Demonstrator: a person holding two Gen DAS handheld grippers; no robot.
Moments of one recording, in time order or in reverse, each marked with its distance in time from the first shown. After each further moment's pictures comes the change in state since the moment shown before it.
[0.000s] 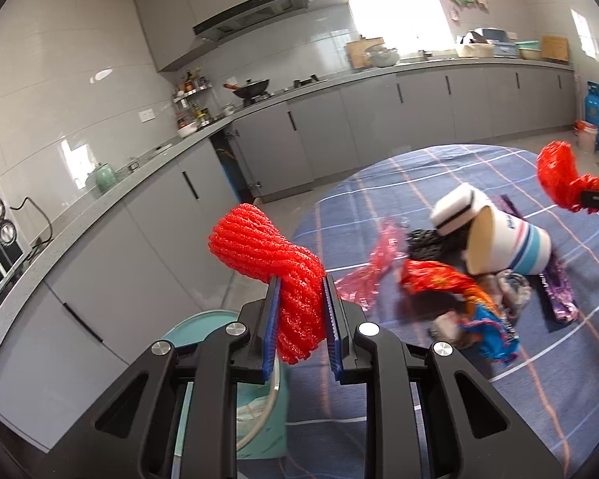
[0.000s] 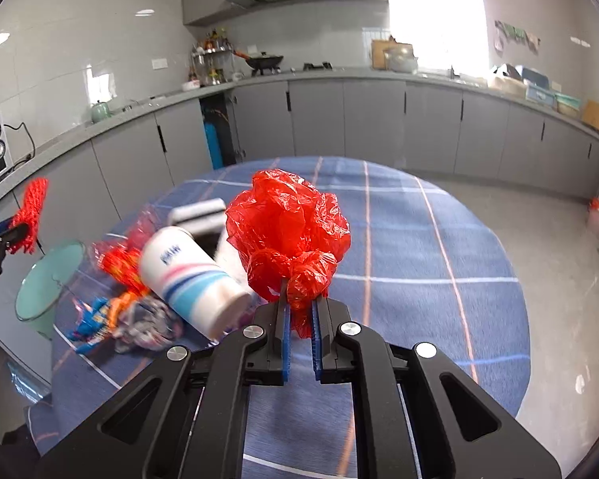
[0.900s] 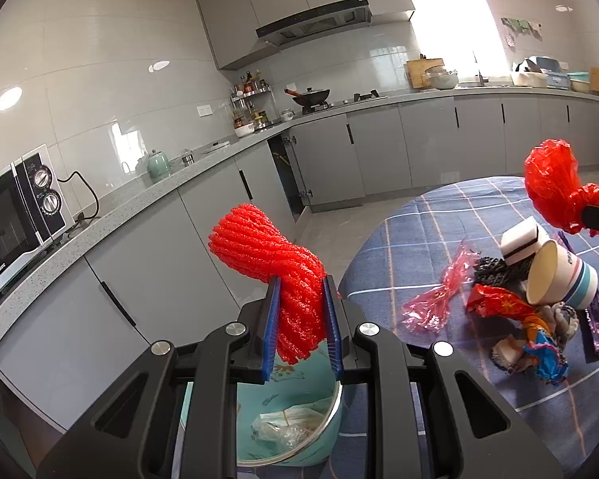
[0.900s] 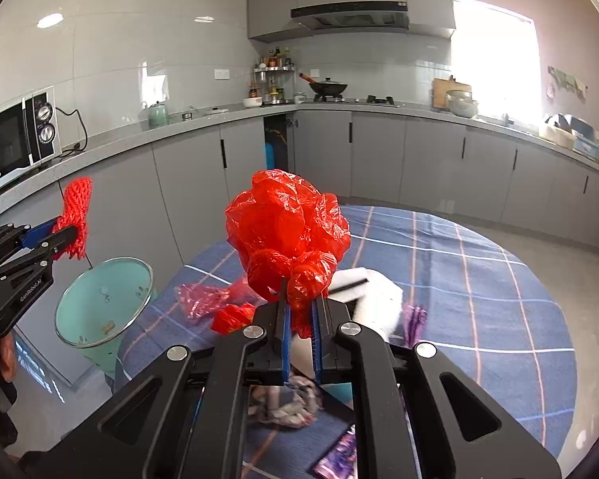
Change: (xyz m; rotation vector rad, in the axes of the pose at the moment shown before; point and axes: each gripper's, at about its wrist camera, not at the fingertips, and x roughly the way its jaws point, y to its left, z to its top) left arm -0.002 0.049 -0.003 -0.126 -0.041 0.159; right arm 0.008 0.114 0.042 -0.135 -0.082 0.135
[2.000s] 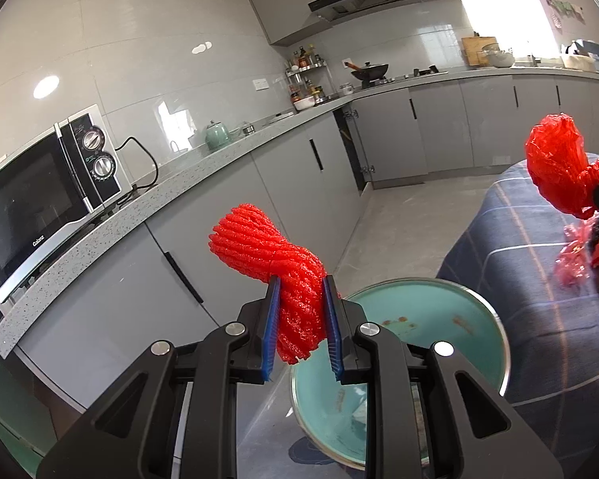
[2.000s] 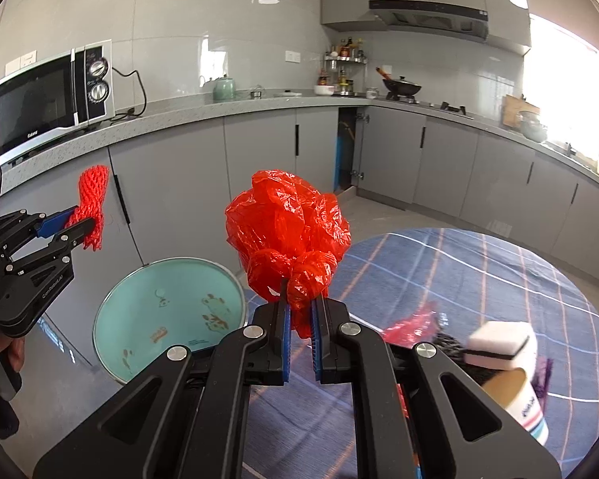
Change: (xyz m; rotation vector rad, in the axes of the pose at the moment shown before) left arm 0.045 0.117 -0.040 -0.018 0.079 0.192; right arm 0.075 0.132 0.022 -0.148 0.041 0.161
